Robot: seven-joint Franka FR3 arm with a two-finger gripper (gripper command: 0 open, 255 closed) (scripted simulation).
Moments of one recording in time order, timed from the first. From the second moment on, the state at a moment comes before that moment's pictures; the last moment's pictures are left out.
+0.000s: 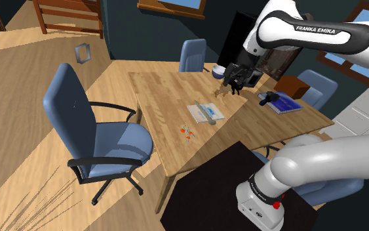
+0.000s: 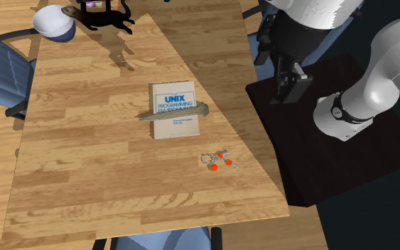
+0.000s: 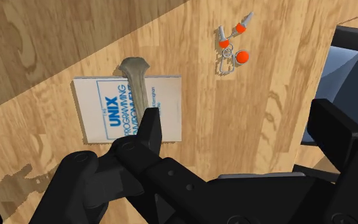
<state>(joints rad) -0.04 -0.62 -0.14 -2.42 -0.03 1.88 0.02</state>
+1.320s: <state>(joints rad) -0.06 0.09 -0.29 -2.30 0.11 2.42 -0.26</state>
